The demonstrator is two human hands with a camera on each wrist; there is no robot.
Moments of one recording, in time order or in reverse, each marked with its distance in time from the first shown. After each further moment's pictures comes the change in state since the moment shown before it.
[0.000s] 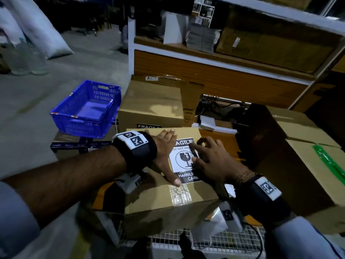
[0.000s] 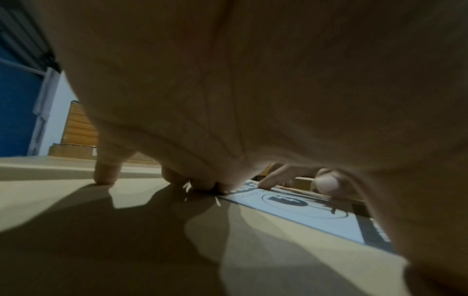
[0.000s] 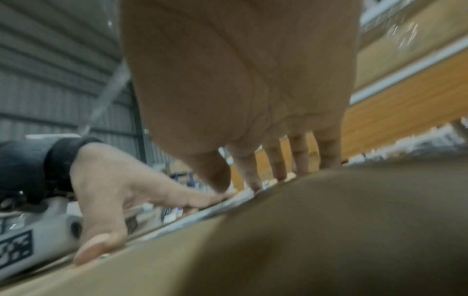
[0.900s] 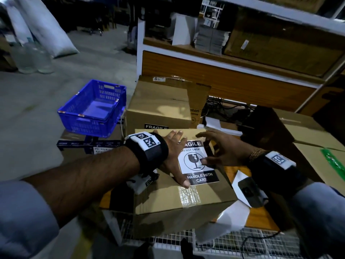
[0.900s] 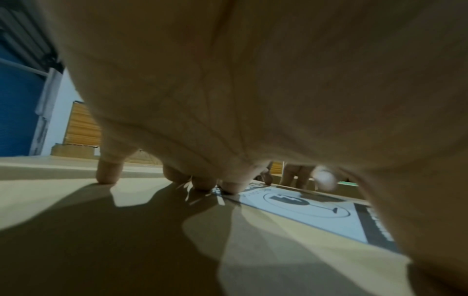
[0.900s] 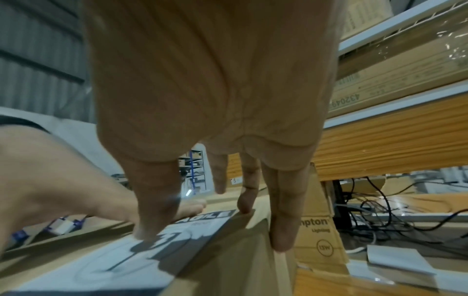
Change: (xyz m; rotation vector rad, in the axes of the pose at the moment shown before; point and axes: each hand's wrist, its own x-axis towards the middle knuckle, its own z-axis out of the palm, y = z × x) left_hand -0.006 0.001 -0.001 -0.013 0.029 0.007; right_hand 0.038 0.022 -0.035 0.090 -0.140 -0.118
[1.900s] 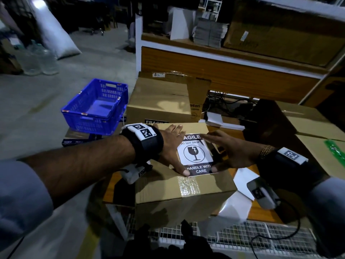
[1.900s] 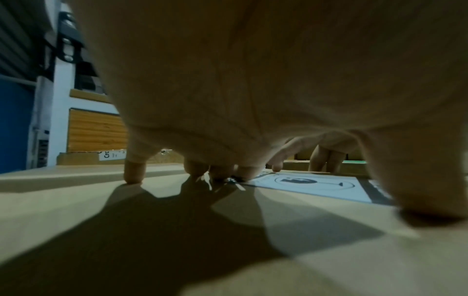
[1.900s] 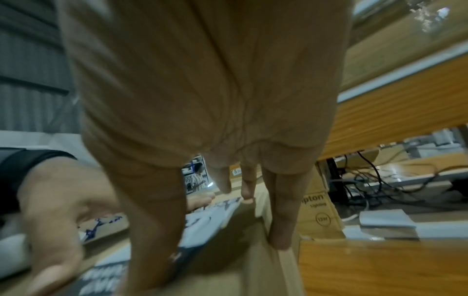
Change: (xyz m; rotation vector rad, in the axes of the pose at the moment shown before) left_hand -0.001 -0.001 -0.002 0.011 0.019 0.013; right_hand -0.020 0.025 0.013 0.020 -0.127 -0.071
